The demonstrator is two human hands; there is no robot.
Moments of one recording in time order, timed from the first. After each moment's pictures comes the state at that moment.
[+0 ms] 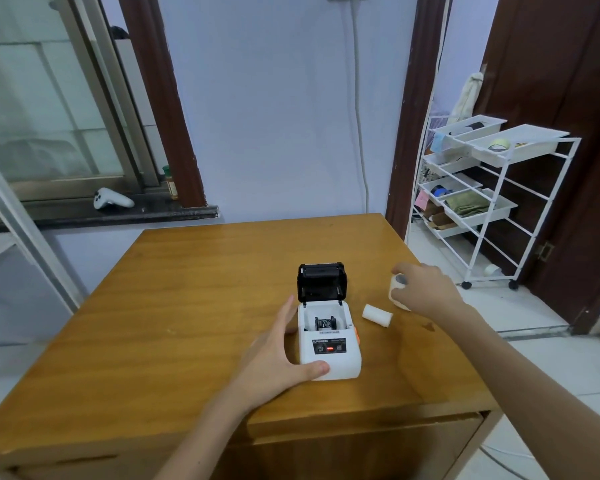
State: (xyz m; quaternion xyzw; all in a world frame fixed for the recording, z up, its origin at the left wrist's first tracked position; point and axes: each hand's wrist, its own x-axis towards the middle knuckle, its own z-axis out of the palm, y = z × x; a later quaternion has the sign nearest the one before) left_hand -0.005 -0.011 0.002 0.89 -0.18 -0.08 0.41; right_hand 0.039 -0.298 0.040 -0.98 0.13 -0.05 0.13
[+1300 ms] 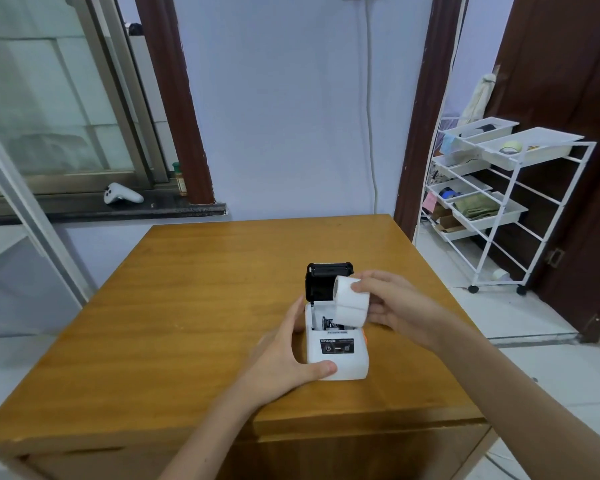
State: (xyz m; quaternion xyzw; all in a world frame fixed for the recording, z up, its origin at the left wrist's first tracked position) left_hand -0.004 -0.010 0.001 0.89 -0.18 -0.08 0.42; right_hand 0.001 -0.228 0.073 -0.69 0.07 0.11 0.71
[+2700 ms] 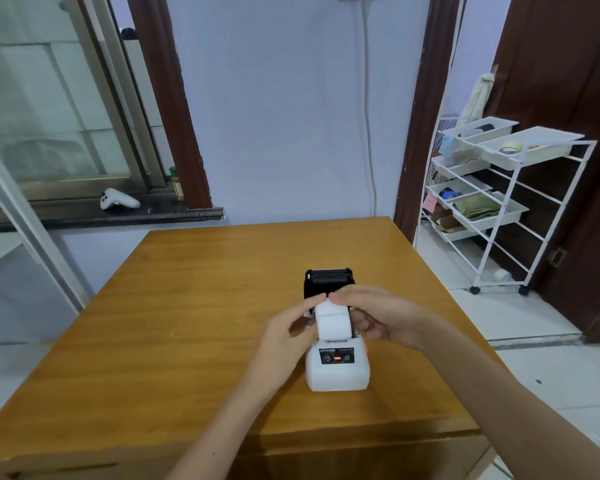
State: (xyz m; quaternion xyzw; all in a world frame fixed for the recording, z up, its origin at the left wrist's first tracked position) left_hand 0.014 -0.030 0.015 0.76 -0.17 -0.01 0.62; right_hand 0.023 -0.220 0.063 -0.74 0.03 0.22 0.64
